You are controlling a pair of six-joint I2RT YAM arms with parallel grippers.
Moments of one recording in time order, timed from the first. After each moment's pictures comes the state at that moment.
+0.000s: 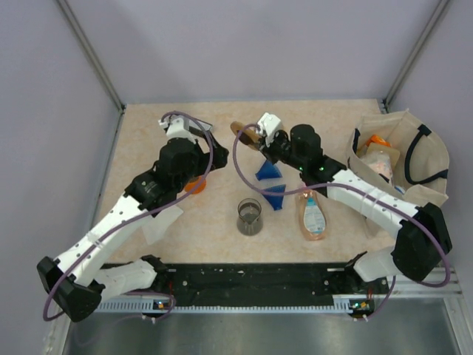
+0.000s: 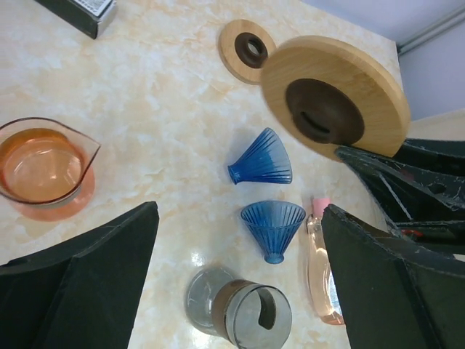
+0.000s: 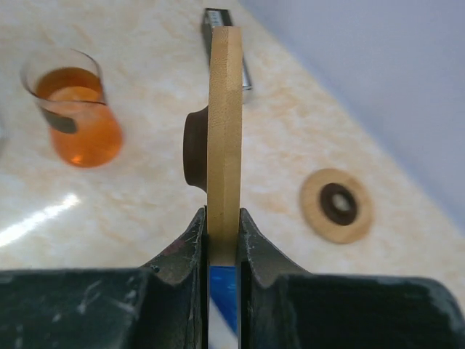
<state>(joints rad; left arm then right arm) -0.66 1.09 1.10 -0.41 -0.31 -0.70 0.67 1.41 1.10 0.07 -0.18 -0.21</state>
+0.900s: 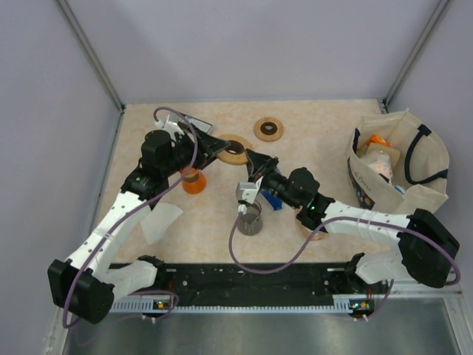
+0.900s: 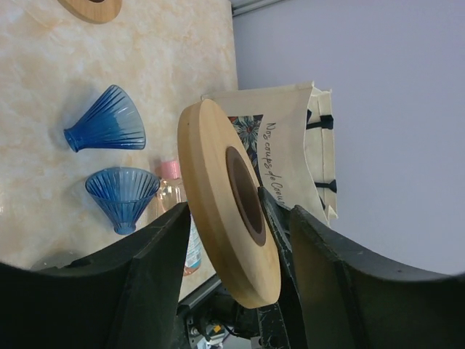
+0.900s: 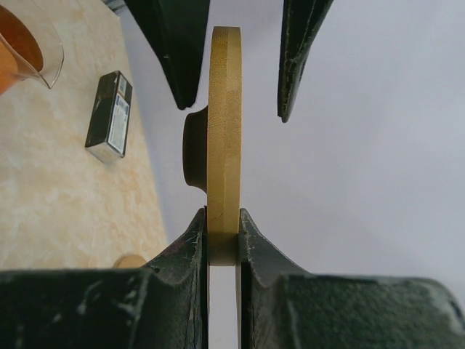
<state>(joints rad) -0.38 1.09 0.99 -0.13 0.36 -1.09 0.92 1.30 0.70 0.70 -0.02 -1.23</state>
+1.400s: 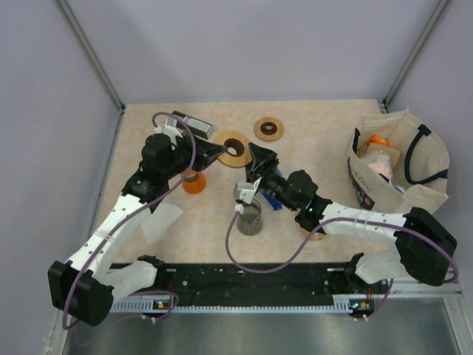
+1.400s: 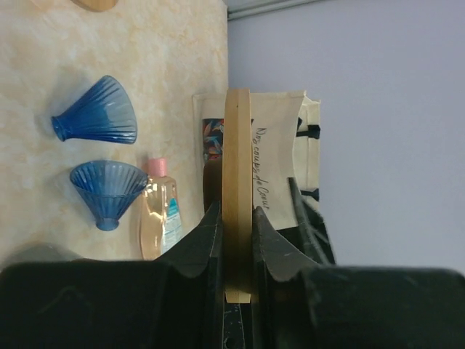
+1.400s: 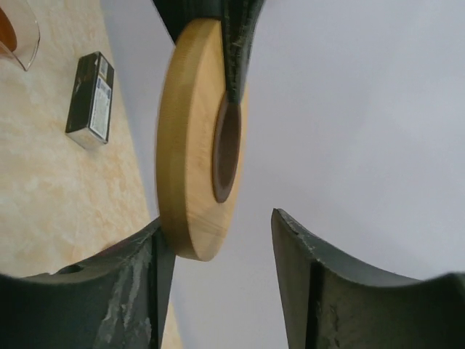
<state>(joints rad) -0.38 1.08 0.95 -0.08 0.35 -1.23 0.95 1.32 0.69 0.74 0.06 -1.31</state>
